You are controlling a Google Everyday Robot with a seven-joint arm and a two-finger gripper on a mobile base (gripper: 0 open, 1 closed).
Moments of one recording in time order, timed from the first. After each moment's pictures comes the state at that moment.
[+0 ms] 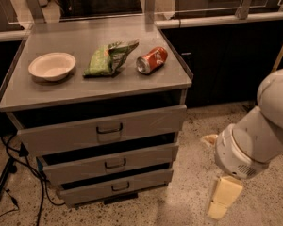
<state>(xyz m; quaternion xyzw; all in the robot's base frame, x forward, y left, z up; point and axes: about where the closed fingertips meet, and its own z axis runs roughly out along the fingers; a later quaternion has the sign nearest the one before) 0.363 -0.161 0.782 -0.62 0.76 0.11 0.13</state>
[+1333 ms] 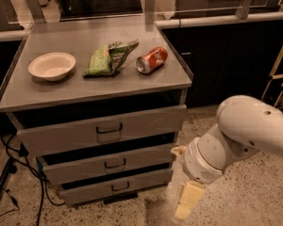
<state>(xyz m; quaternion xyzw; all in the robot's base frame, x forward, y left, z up) 0.379 -0.100 0.711 -0.63 0.74 0.18 0.15</state>
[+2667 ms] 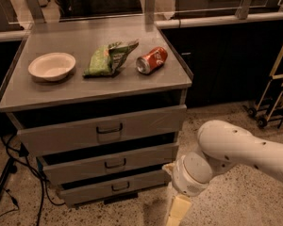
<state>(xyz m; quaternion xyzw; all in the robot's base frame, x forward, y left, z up) 0.377 -0.081 0.627 -0.64 0.73 0.21 0.12</state>
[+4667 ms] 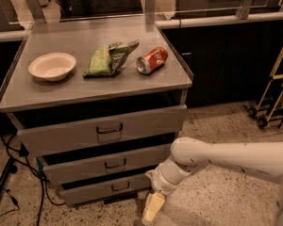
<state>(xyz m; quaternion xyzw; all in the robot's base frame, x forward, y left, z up) 0.430 -0.032 0.482 -0.62 0.73 0.27 0.12</state>
